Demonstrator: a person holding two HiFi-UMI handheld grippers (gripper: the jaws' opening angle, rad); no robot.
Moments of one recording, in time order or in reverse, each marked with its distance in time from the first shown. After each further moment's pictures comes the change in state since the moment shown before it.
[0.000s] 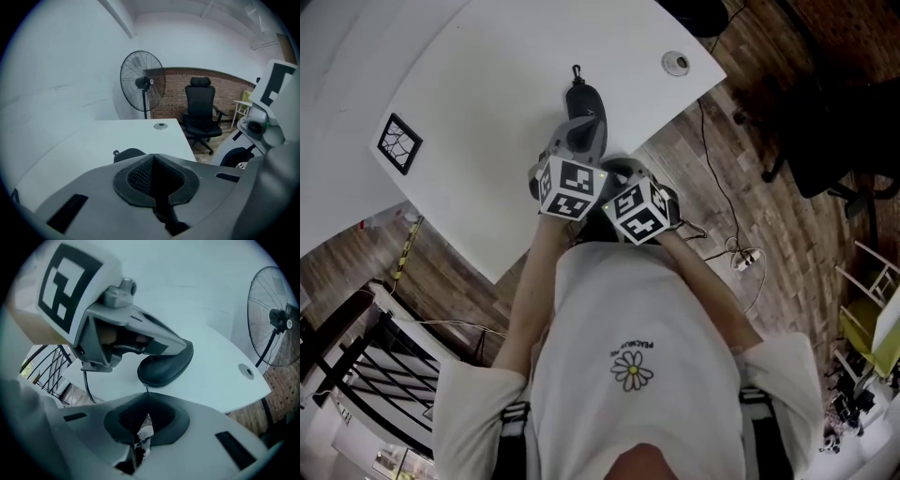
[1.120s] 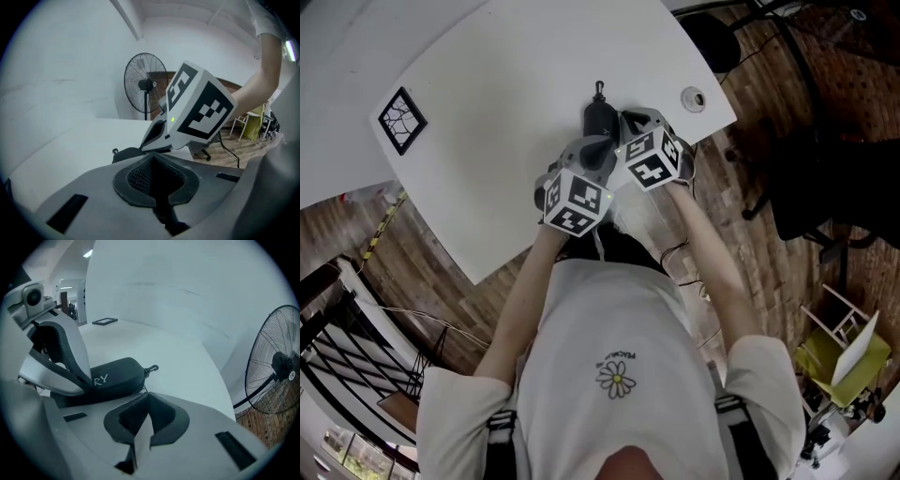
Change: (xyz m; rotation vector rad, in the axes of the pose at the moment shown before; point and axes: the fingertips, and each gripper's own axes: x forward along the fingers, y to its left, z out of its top) left arm -0.003 0.004 -0.002 -0.068 -0.035 -0.018; right arm 0.045 -0.131 0.080 -0.272 0.012 -0.179
